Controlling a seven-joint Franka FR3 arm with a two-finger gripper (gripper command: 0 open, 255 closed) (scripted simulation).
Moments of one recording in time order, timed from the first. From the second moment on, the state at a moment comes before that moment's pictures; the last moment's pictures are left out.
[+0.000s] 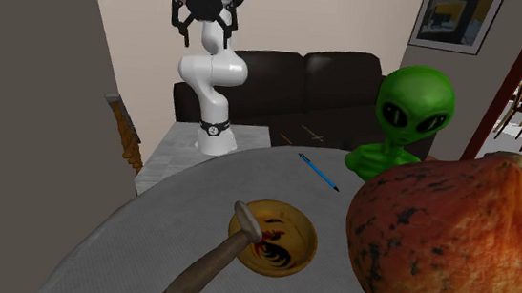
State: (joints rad) arm 0.02 -0.80 0.04 -2.29 0.03 1.42 -0.09
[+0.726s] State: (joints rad) arm 0.09 -0.70 0.18 -2.41 0.13 1.69 -0.01
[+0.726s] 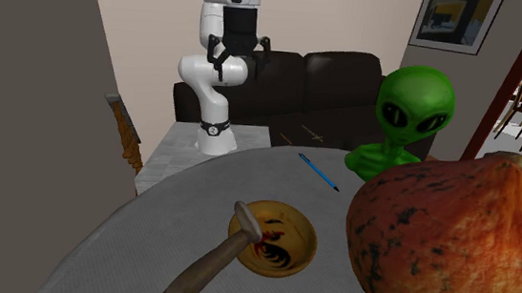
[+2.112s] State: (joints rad) arm 0.16 -0.08 0.49 -2.27 0.05 2.28 0.24
